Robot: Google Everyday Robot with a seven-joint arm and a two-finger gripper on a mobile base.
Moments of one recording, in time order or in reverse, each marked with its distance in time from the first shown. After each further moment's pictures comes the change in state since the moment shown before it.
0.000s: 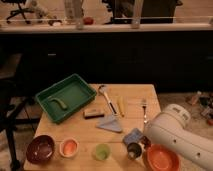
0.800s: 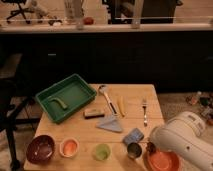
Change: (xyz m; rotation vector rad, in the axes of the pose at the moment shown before) arm -0.004 0.031 -0.002 0.027 -0.052 -0.038
